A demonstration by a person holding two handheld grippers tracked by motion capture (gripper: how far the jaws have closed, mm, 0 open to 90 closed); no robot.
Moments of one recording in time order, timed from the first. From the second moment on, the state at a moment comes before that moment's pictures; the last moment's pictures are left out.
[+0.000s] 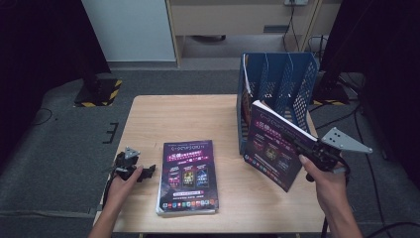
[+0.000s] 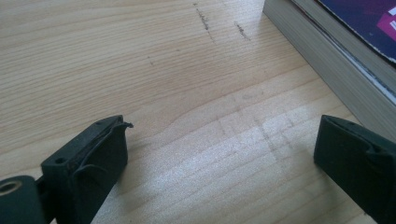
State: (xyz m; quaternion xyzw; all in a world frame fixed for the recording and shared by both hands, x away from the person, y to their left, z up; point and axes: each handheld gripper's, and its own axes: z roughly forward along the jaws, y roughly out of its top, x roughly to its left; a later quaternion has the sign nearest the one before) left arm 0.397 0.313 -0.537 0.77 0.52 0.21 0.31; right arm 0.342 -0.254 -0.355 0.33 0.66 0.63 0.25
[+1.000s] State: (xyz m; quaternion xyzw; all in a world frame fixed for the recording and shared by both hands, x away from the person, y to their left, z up) left arm 0.397 0.313 -0.537 0.77 0.52 0.22 0.31; right arm 0.372 -0.258 -0.283 0.37 0.64 0.61 0.28
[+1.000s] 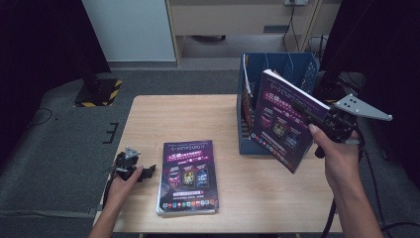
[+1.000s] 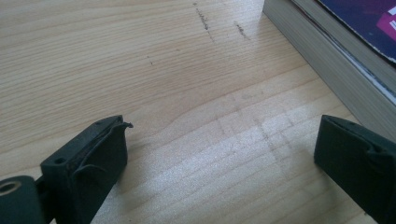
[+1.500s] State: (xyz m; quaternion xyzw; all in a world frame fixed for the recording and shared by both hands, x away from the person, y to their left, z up) left arm 0.397 0.313 -0.537 0.77 0.51 0.22 0.31; right arm 0.400 -0.260 -0.274 0.40 0.64 0.58 0.31
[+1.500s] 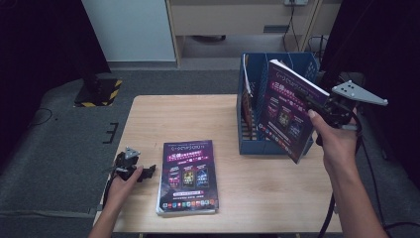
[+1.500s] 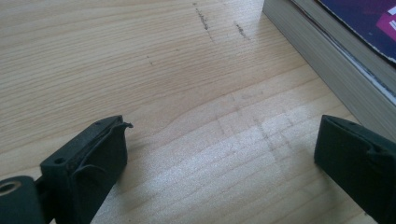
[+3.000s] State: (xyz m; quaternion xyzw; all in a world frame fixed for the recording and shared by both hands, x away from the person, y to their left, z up) left arm 0.397 0.312 -0.537 0.77 0.52 0.22 0.31; right arm 0.499 -0.246 -0.289 0.48 0.60 0.51 0.38
